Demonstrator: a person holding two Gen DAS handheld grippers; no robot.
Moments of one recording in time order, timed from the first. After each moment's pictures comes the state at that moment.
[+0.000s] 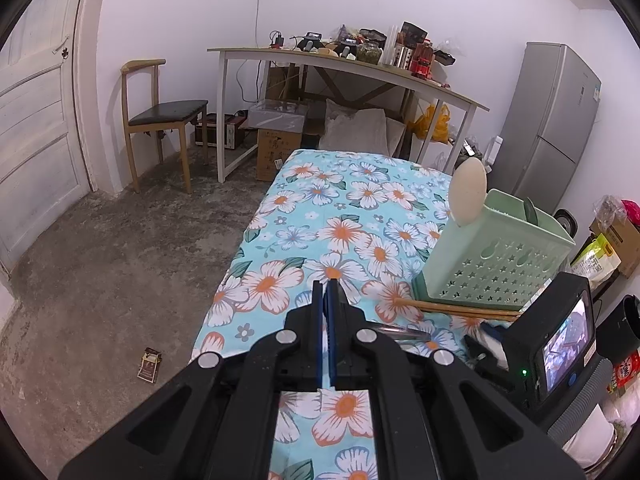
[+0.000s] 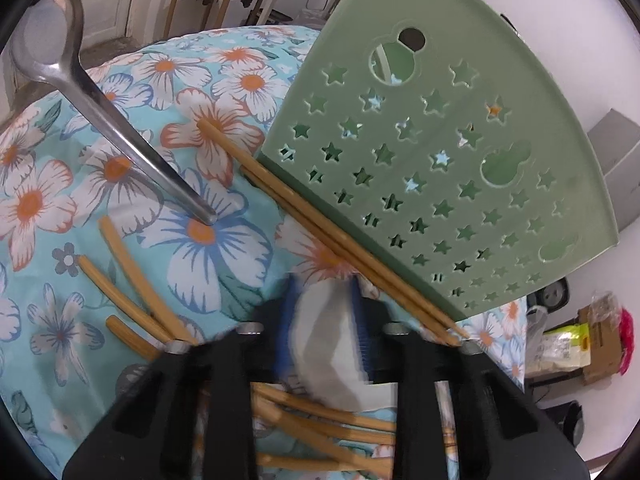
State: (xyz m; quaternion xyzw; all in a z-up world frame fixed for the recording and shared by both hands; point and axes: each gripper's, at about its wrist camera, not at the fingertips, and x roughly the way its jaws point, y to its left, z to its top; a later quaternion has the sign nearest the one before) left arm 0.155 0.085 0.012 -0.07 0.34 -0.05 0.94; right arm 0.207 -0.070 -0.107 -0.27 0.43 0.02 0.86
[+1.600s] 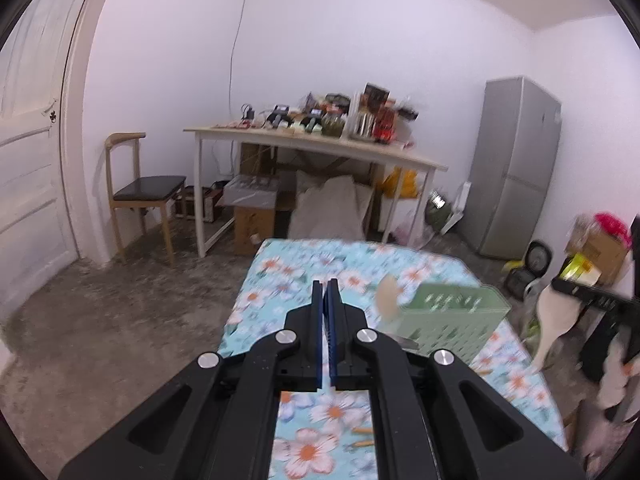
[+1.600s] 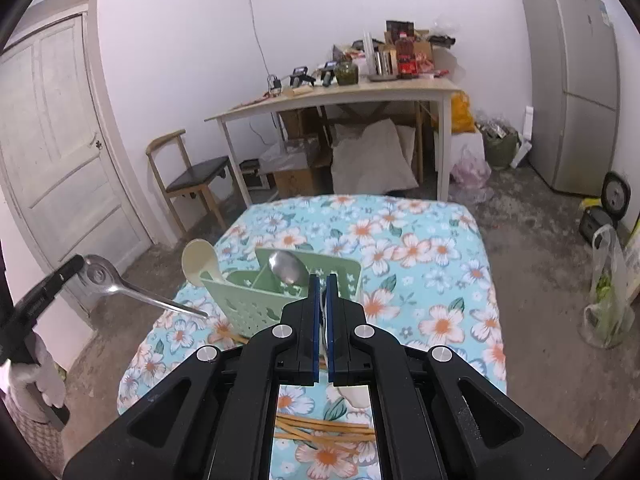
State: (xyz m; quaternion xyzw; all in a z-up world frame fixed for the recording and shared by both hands) left arm 0.119 0.076 0.117 -0.06 0.21 -0.10 0.97; right arm 0.154 -0.247 0.090 0.07 0.29 0.08 0.95
